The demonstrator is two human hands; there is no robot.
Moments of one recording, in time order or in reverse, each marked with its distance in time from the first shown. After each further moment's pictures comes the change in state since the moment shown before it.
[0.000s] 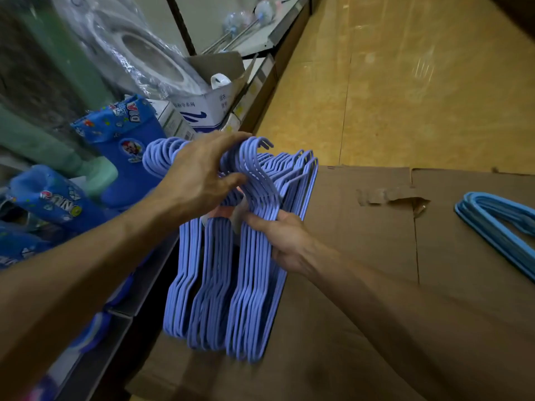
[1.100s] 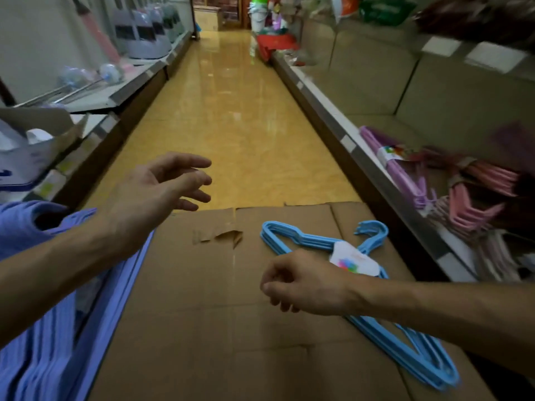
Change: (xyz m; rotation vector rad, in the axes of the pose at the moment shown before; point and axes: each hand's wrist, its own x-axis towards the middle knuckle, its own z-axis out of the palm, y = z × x) left_hand 0.018 0.233 0.015 -0.947 -0.106 -0.082; right_hand -0.275 -0.122 -0.216 -1.119 0.126 -0.085
